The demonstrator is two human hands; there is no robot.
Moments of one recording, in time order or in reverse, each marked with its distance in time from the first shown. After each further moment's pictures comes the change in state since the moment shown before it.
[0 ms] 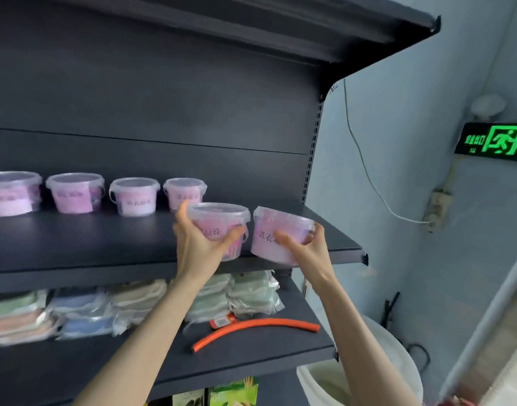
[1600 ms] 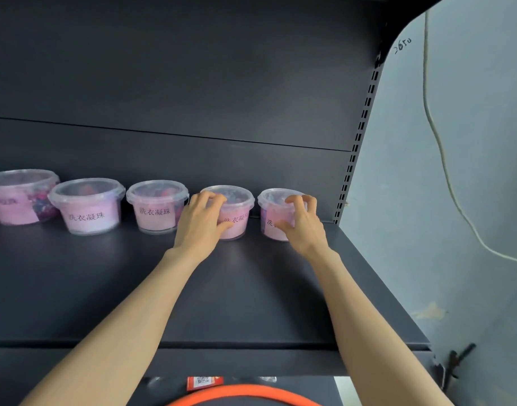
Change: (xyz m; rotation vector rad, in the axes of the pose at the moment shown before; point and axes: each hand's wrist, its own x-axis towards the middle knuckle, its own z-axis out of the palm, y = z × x) left_hand 0.179 -0.096 0.134 0.919 -0.149 0.237; right_hand 0.276 0.083 0.028 -0.782 -0.256 -0.277
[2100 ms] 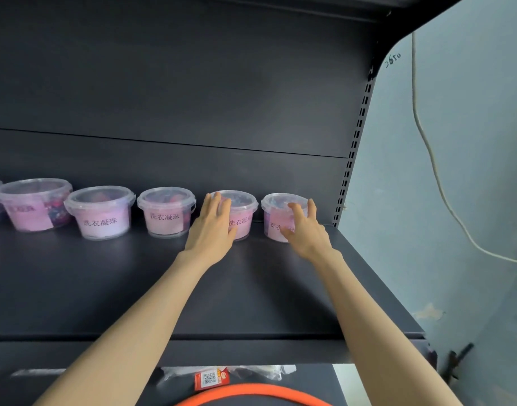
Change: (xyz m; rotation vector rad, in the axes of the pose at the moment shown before) left_hand -0.011 0.012 -0.013 0.034 -0.135 -0.028; right_hand -0.016 -0.019 -0.016 -0.144 -0.118 0.096
